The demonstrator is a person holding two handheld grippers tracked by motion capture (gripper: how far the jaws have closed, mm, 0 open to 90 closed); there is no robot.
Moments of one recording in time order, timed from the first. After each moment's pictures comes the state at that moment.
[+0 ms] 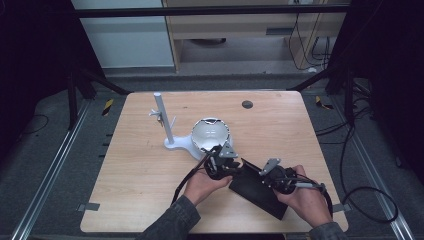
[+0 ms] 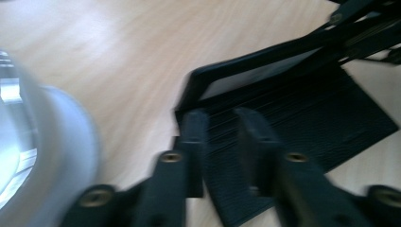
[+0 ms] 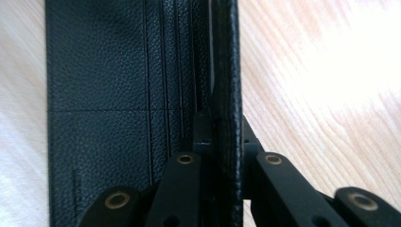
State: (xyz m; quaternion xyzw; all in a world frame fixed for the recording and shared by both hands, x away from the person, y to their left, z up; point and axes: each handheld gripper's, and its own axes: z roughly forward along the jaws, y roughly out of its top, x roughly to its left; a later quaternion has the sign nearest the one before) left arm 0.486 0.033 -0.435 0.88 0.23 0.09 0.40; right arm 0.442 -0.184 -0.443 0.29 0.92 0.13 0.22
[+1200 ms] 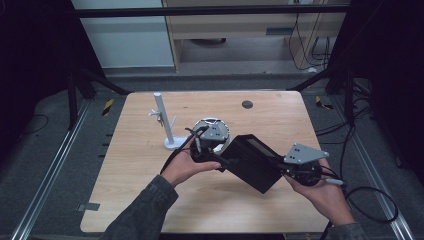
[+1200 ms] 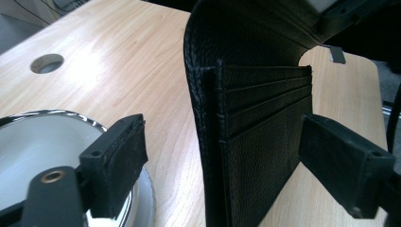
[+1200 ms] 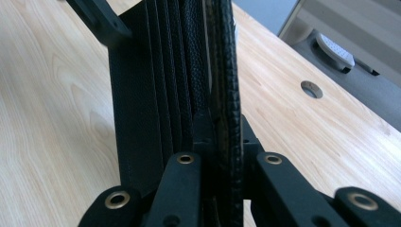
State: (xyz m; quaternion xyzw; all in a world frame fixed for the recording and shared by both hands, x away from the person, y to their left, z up) left arm 0.514 0.062 -0.384 0.87 0.16 0.07 0.45; right arm 0.428 -0.220 -0.375 0.25 0.84 0.40 0.27
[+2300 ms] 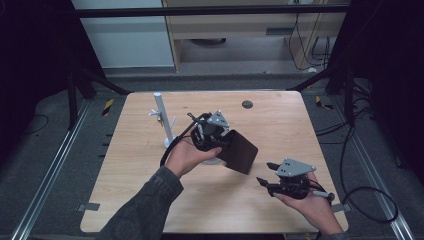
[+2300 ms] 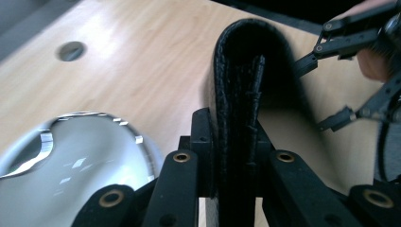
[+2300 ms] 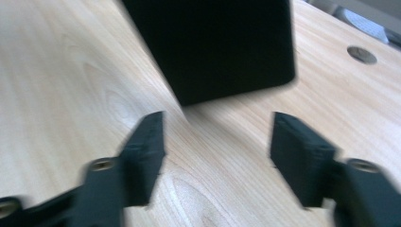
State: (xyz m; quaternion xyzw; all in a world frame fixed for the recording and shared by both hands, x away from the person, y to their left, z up) left arm 0.512 0.056 -0.328 0.90 0.19 0.09 0.38; right arm 0.424 -0.210 -0.439 0.28 0.83 0.42 0.22
